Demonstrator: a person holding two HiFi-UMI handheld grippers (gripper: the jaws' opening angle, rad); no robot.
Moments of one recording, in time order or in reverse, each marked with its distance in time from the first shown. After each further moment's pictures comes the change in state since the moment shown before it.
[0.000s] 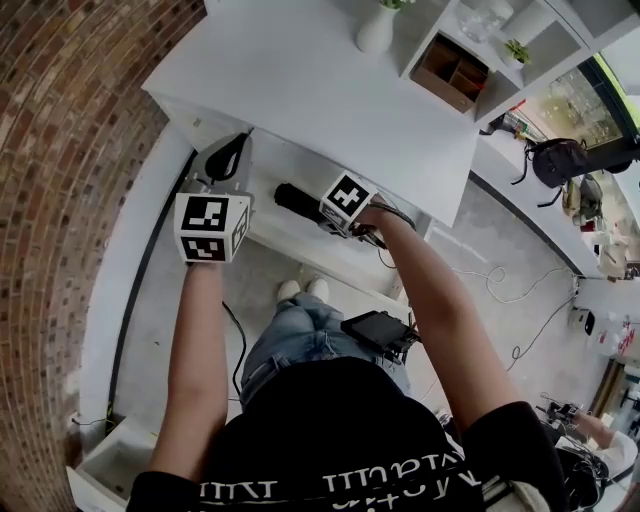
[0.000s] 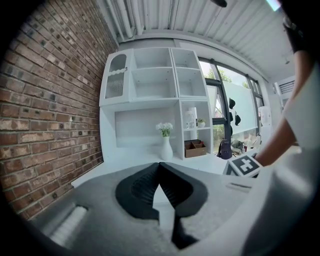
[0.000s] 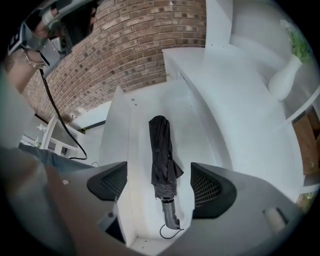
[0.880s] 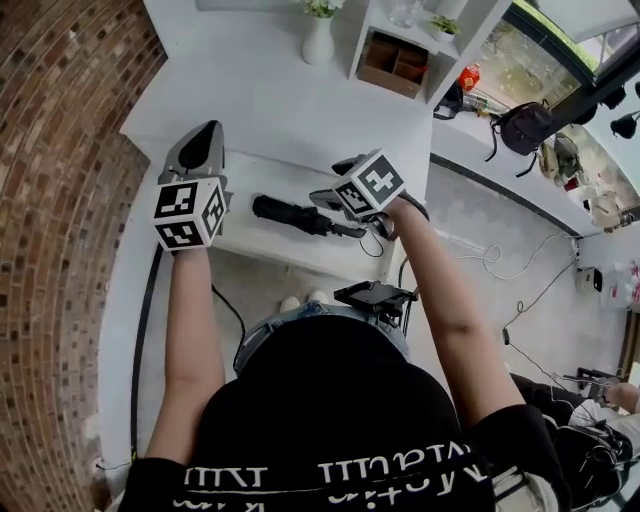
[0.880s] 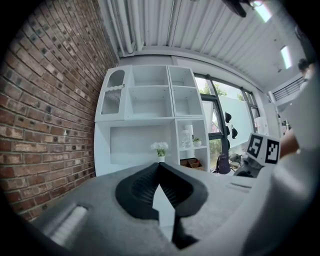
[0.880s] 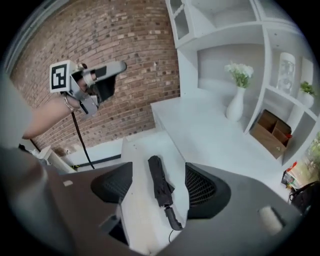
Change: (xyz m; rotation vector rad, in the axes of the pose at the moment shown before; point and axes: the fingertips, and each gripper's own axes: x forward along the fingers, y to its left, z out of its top) left arm -0.003 -0.018 0.073 -0.008 -0.168 -0.042; right arm -0.154 0.000 0.007 0.158 -0.472 -0.076
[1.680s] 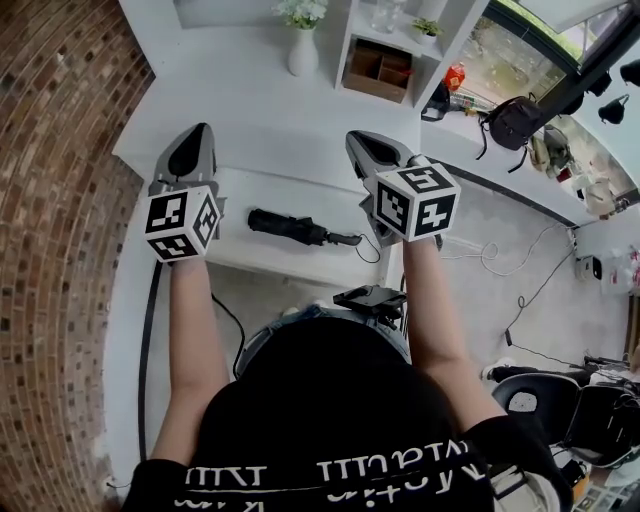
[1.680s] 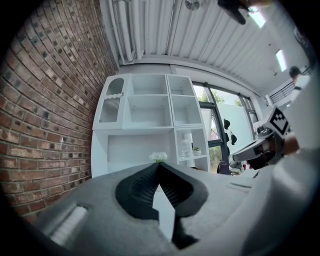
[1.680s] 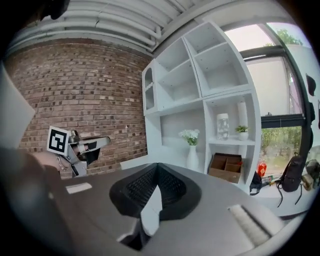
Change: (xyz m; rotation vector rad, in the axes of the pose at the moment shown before) left arm 0.005 -0.003 0.035 0.007 -0.096 -0.016; right arm -0.160 -0.033 0.086 0.182 -0.699 -0.370
